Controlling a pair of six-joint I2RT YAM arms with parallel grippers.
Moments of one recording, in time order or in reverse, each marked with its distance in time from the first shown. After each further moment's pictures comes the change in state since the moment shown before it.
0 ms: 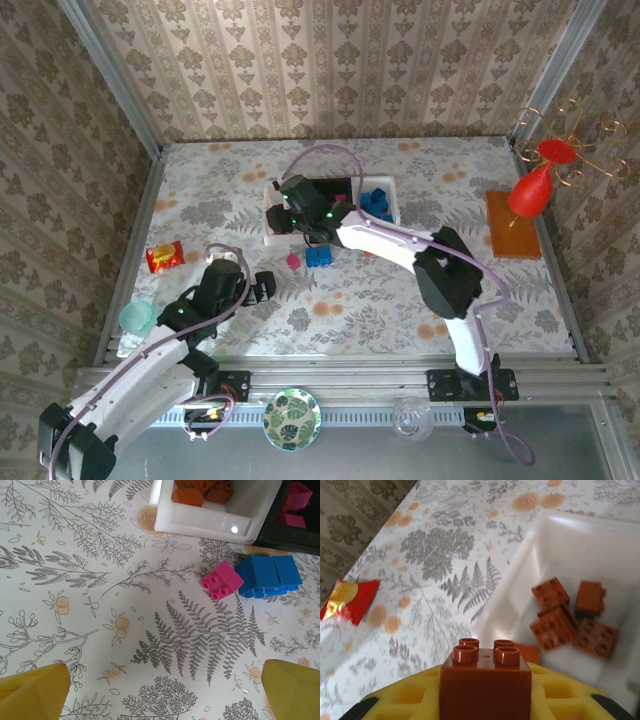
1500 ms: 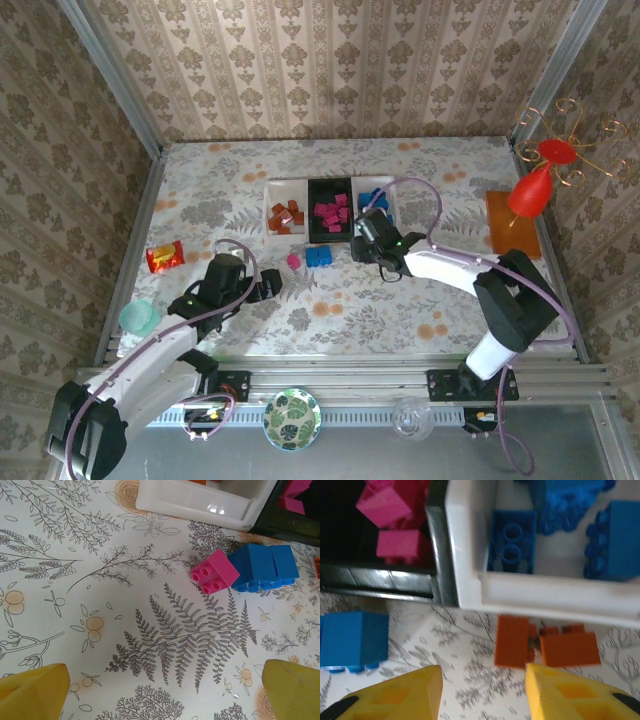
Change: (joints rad) left arm 0.077 0.136 -0.043 0.167 0.161 0.000; right arm -0.180 -0.456 -0.750 0.006 0.172 0.057
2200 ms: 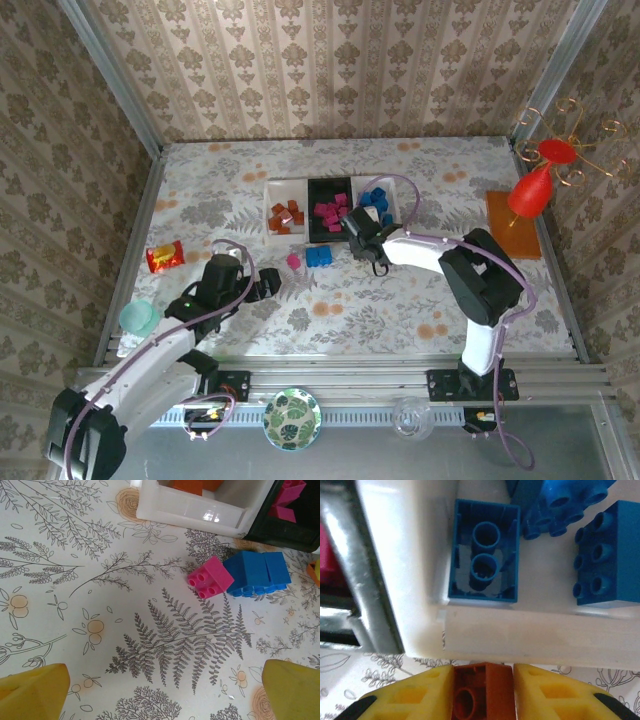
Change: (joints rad) left arm 0.008 -0.040 0.000 -0.010 0.001 0.000; right arm 0.004 0.216 0.146 -0.092 0.157 -0.034
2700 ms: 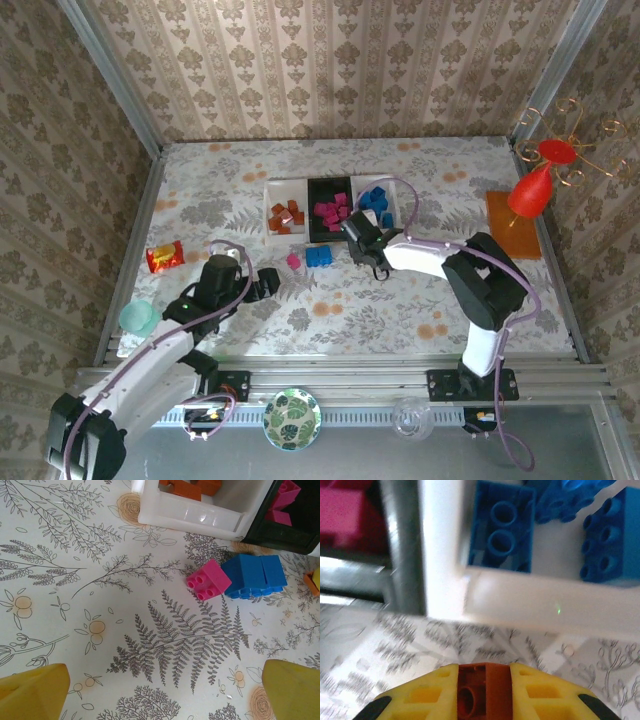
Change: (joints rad) left arm 0.006 -0.028 0.000 -0.017 -0.001 0.000; right arm 0.045 -0.061 -0.063 0.023 0.002 -0.030
